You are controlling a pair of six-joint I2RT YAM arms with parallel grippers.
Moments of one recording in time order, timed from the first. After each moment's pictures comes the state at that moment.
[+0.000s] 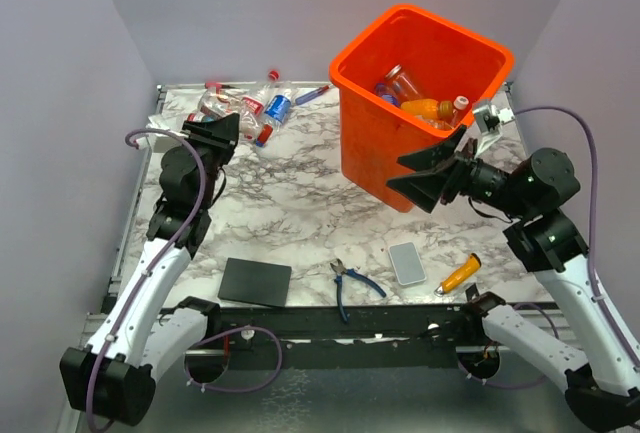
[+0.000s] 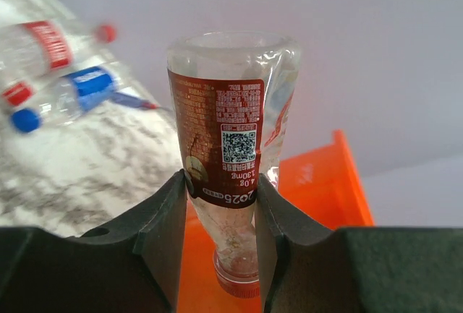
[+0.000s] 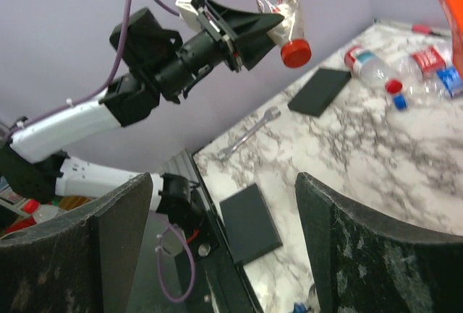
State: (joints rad) left arm -0.25 0.93 0.79 0.09 -0.26 -1.10; right arm 0.42 0.77 1.03 -0.13 -0.70 0.55
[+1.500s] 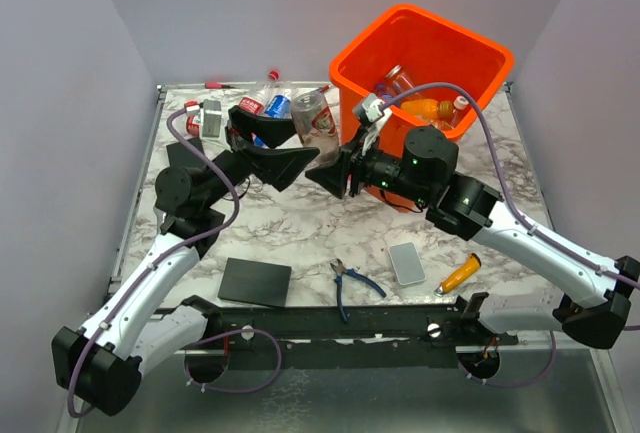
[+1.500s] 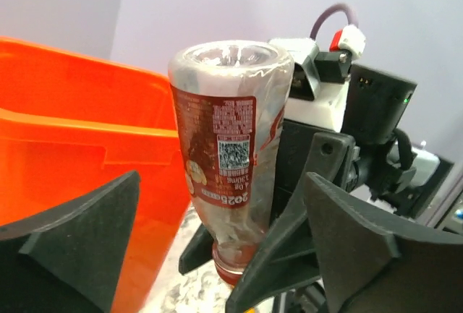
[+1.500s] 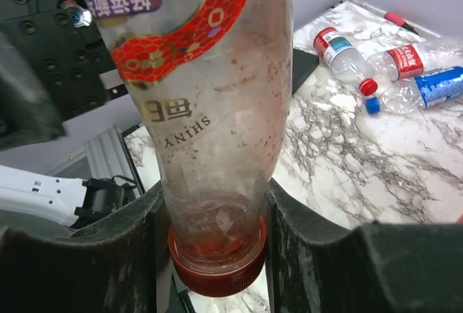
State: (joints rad) left arm -0.45 0.95 0.83 0.72 0.59 -0.75; right arm 0.96 1.23 1.31 -0.15 -0.12 0.21
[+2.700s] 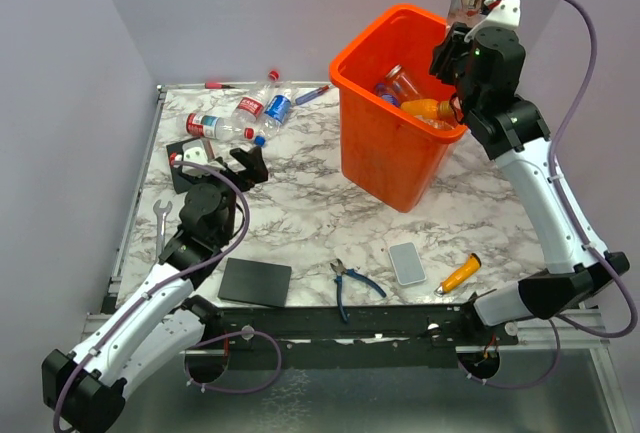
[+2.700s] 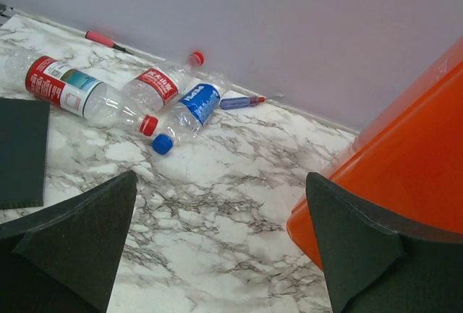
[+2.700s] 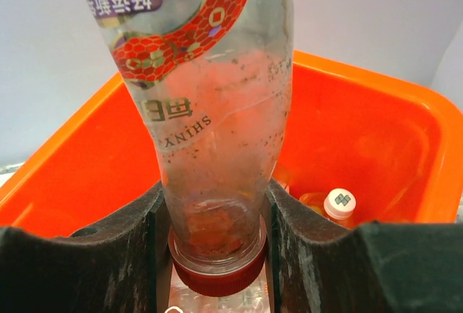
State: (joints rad) left arm -0.54 0.74 0.59 0.20 -0.55 -0.40; right arm 0.41 1.44 1.78 -0.43 0.46 0.20
